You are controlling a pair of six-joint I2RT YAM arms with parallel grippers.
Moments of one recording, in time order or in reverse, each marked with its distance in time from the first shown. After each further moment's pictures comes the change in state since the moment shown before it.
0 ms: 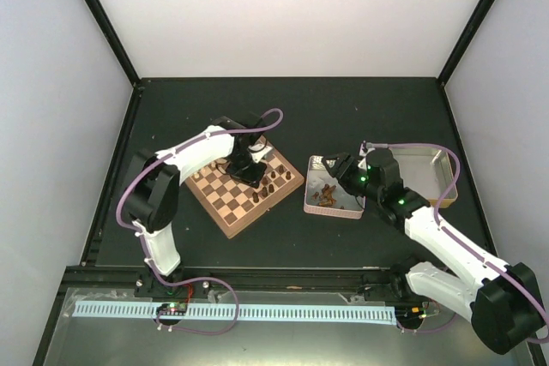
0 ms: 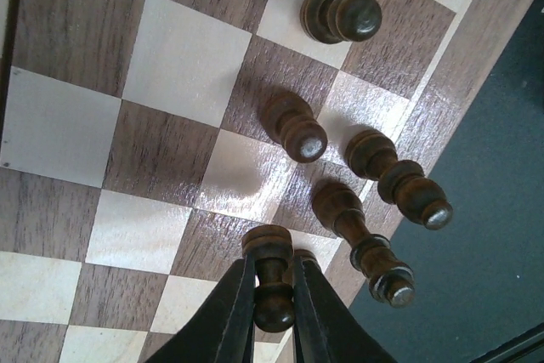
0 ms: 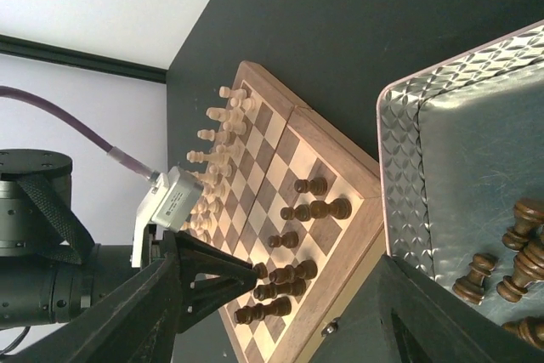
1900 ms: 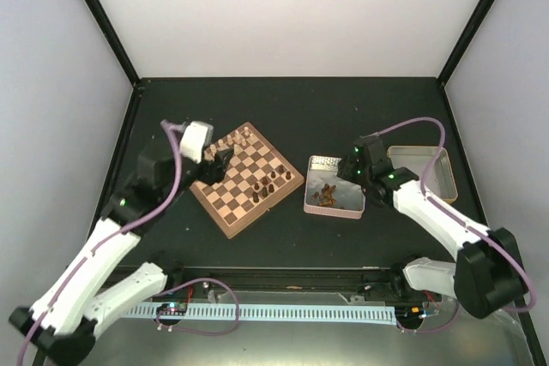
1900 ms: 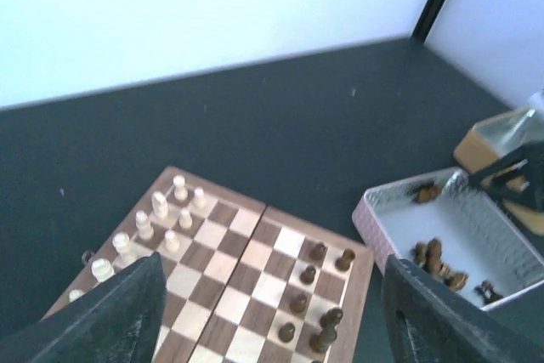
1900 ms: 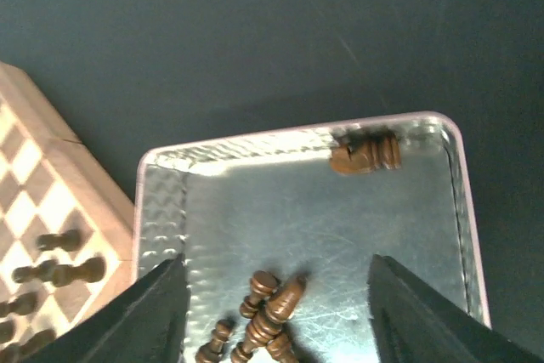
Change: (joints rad) left arm 0.037 -0.948 -0.369 0.454 -0.190 -0.040; right arm -0.050 0.187 0.177 -0.311 0.293 -0.413
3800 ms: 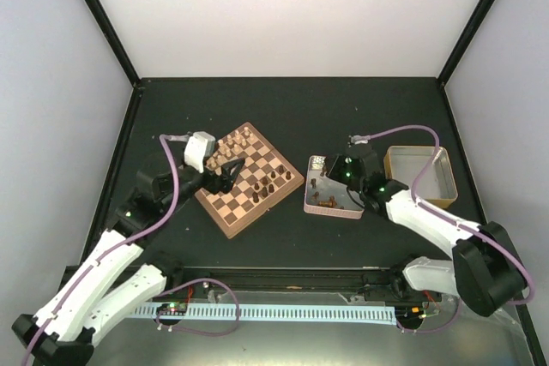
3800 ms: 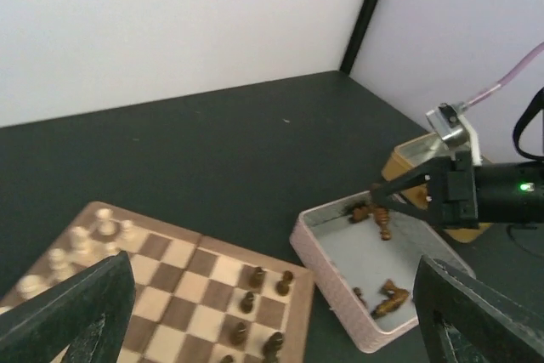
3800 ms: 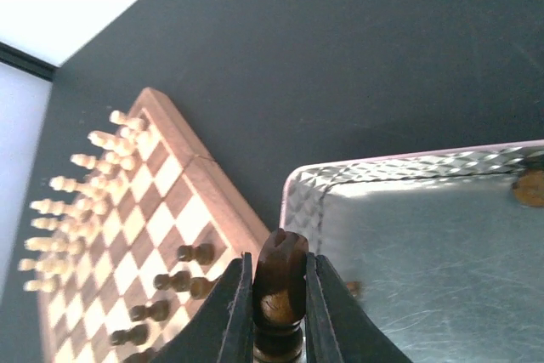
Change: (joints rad) left arm 0.000 -0.204 -0.239 0.258 0.126 -0.026; right arm 0.097 0.066 -0.117 0.386 -0.053 0.108
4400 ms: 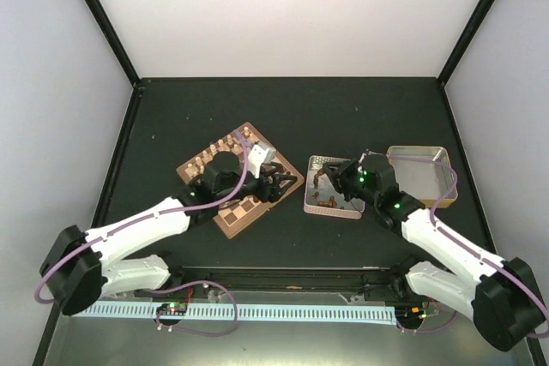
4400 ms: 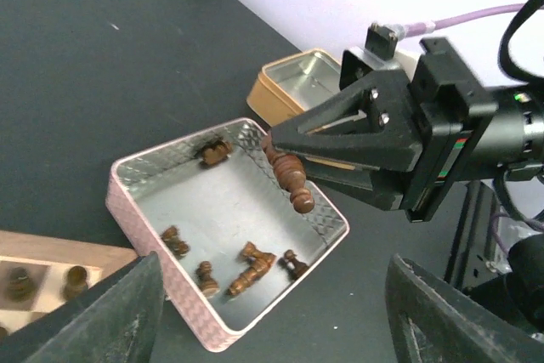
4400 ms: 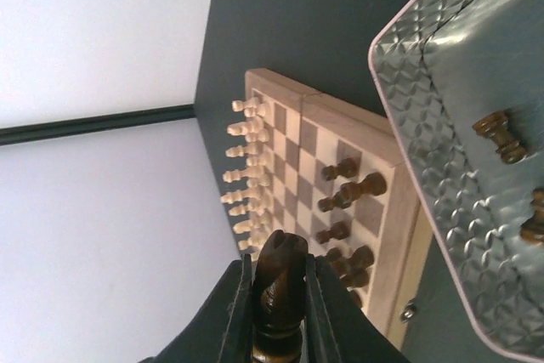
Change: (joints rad) left arm -0.262 0.444 -0.094 0.459 0.126 -0.203; right arm 0.000 -0.222 -0.112 0.022 -0.196 0.653
